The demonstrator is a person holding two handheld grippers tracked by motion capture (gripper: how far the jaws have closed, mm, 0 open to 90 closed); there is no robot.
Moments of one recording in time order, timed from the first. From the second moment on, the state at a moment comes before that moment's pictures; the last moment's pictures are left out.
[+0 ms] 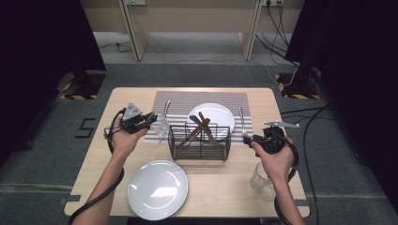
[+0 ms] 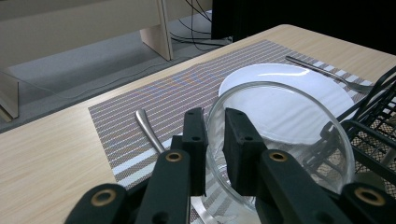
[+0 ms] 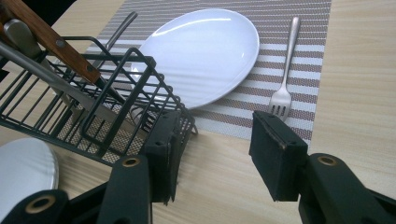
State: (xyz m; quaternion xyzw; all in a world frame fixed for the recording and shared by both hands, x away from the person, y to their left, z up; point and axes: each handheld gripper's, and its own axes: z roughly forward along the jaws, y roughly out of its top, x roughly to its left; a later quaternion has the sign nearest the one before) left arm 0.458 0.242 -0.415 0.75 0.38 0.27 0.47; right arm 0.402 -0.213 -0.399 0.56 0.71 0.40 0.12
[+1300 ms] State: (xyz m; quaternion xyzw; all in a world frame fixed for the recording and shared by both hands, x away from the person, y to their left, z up) left arm 0.478 0.233 -0.422 0.75 0.38 0.27 0.46; right arm 0.402 -0.214 -0.399 0.56 0.71 0.40 0.12
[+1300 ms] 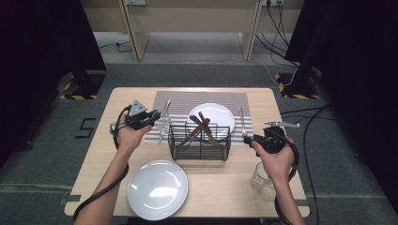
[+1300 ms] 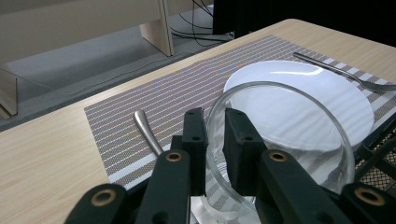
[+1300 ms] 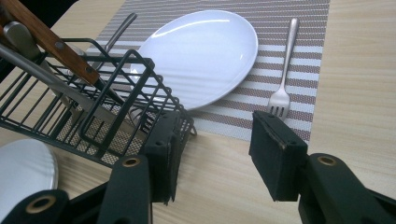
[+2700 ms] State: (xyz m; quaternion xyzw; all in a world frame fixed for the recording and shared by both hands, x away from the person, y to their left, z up) left arm 0.491 0.225 -0.431 0.76 0.39 0.26 0.46; right arm 0.402 -0.214 -0.399 0.56 0.71 0.40 0.12
